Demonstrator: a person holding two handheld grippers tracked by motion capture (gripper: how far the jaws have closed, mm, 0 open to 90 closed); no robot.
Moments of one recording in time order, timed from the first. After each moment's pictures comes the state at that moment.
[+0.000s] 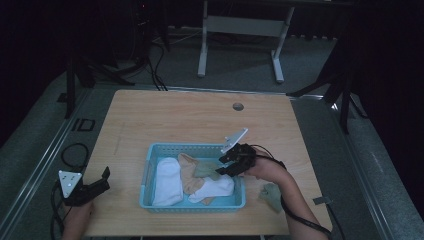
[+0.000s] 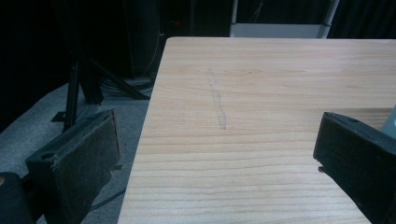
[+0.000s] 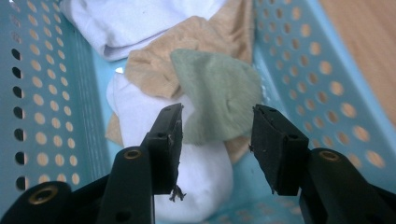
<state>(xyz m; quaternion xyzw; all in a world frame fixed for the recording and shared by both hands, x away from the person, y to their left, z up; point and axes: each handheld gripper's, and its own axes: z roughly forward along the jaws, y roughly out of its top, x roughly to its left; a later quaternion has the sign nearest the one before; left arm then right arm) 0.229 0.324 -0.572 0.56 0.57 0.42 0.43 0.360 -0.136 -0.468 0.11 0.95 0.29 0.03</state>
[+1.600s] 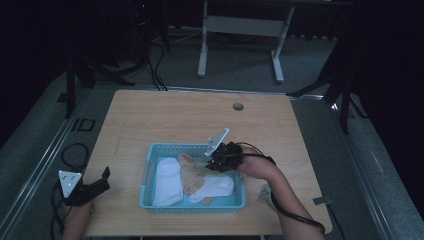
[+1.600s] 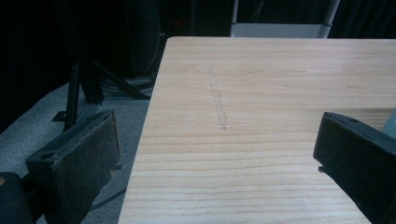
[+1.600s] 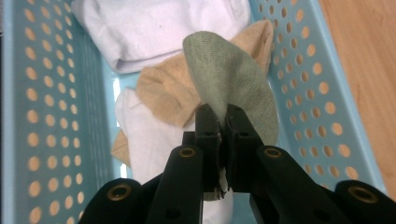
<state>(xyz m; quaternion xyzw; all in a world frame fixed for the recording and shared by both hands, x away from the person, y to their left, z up) 0.230 0.323 -0.572 0.56 0.57 0.42 0.43 0.349 -0.099 -0.446 0.05 0.96 0.25 0.06</state>
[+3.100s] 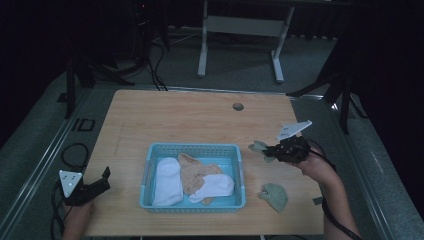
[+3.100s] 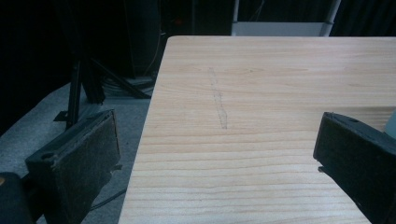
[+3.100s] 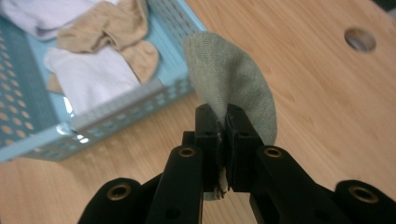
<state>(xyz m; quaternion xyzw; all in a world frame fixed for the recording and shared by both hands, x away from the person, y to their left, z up) 0.230 0.323 -0.572 0.56 0.57 0.42 0.42 0.362 -0.274 -0.425 0.22 0.91 0.32 0.12</state>
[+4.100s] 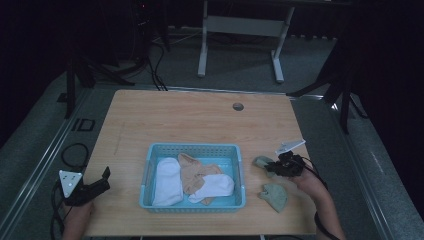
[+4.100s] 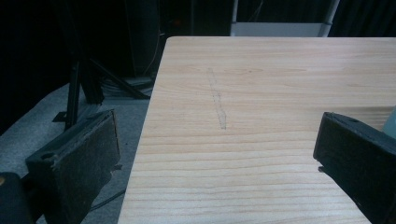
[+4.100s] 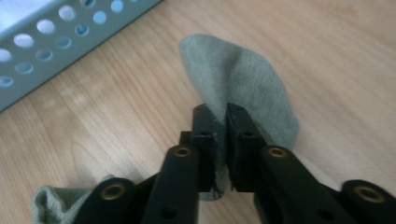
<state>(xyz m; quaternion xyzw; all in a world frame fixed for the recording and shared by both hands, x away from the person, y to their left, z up) 0.230 0.323 -0.572 0.56 0.57 0.42 0.43 0.371 -0.299 -0.524 0.31 0.90 0.30 0.08</state>
